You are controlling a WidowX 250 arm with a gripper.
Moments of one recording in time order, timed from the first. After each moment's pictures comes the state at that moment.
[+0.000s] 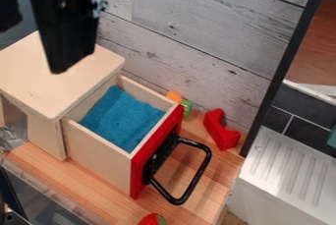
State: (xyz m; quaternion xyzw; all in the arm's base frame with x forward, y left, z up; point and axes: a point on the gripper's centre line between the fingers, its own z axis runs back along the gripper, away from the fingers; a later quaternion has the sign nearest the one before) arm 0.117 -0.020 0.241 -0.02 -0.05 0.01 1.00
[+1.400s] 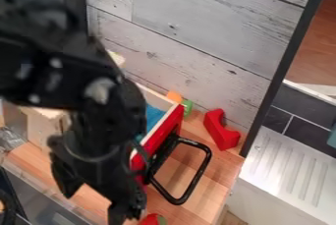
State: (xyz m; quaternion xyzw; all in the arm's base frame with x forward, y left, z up) arm 0.138 -0.044 0.052 0.02 -0.06 0.00 1.00
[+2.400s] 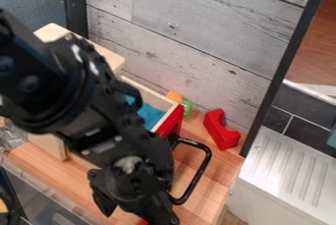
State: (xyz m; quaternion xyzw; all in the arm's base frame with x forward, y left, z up) arm 0.163 -0.072 0.001 0.00 -0.12 0.02 0.99
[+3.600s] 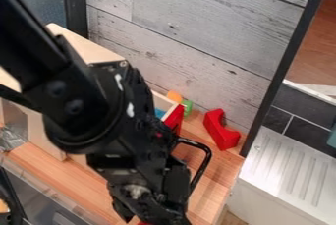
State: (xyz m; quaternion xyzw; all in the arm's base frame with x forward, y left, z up) arm 0.173 -0.091 -0.011 -0.01 -0.15 0.00 0.99
